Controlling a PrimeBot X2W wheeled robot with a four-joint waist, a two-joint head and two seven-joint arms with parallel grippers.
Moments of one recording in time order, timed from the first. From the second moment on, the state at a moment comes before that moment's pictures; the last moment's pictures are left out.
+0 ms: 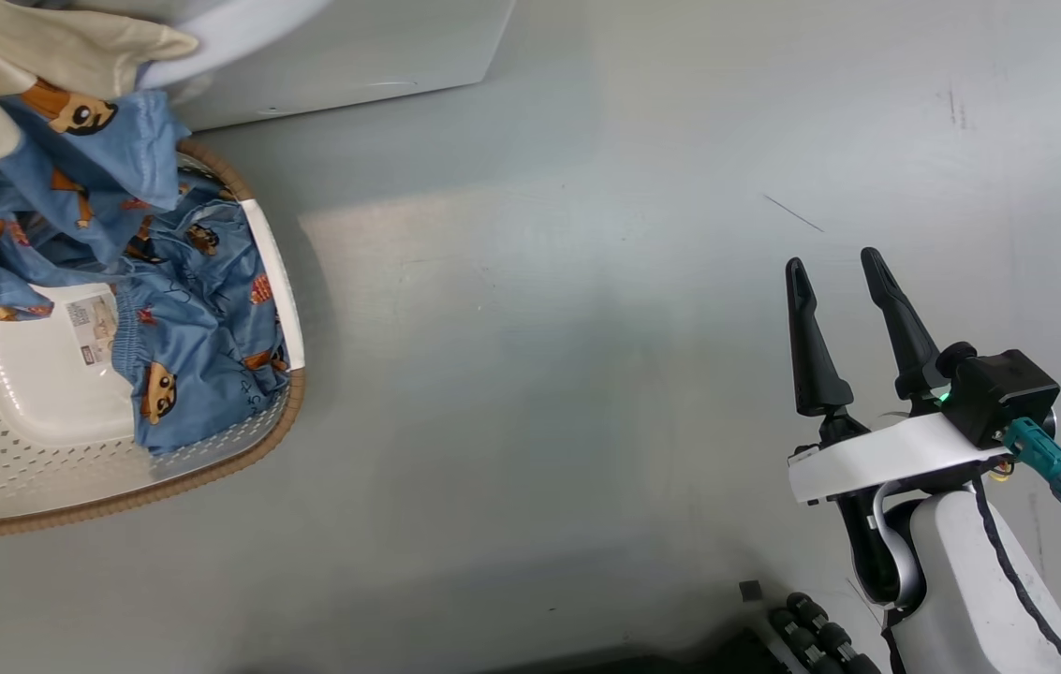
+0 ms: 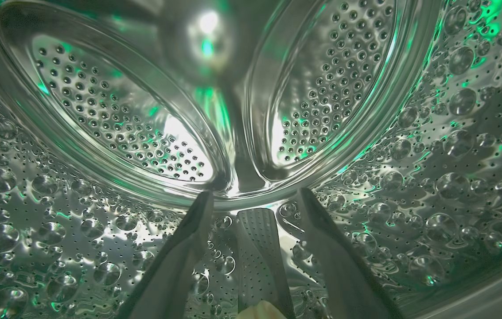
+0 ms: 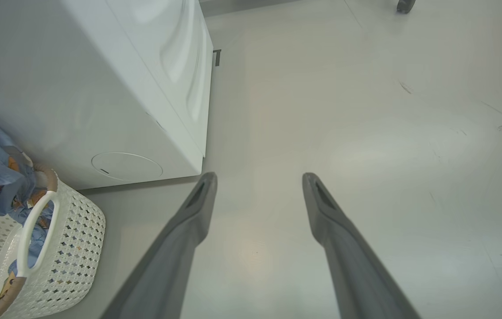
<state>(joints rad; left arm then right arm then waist) -1.30 0.29 -0.04 0.81 -0.24 -0.13 -0.19 -0.22 -0.04 0.22 0.14 0.28 0.09 -0.25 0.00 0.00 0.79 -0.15</state>
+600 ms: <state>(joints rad) -1.22 0.24 -0.09 0.85 -0.28 -0.13 -0.24 -0.24 -0.05 0.20 0.16 0.25 0.09 -0.25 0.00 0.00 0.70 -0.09</state>
